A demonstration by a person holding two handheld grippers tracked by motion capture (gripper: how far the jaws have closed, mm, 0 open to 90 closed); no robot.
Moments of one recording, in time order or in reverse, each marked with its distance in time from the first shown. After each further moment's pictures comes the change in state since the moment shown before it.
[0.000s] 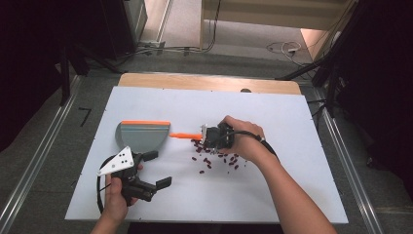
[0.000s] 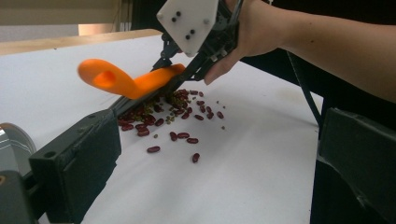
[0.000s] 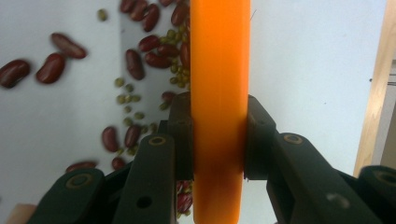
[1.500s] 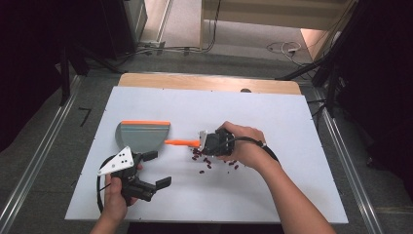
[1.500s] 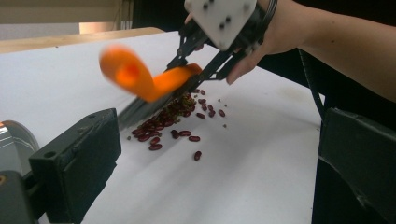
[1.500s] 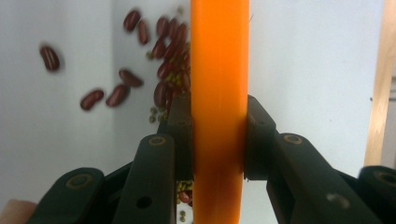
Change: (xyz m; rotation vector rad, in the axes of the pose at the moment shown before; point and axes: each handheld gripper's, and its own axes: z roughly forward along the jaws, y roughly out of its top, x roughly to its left) left arm 0.002 -0.001 -0.001 0.002 0.007 0.000; right arm 0.017 0.006 -0.025 -0.072 0.026 0.026
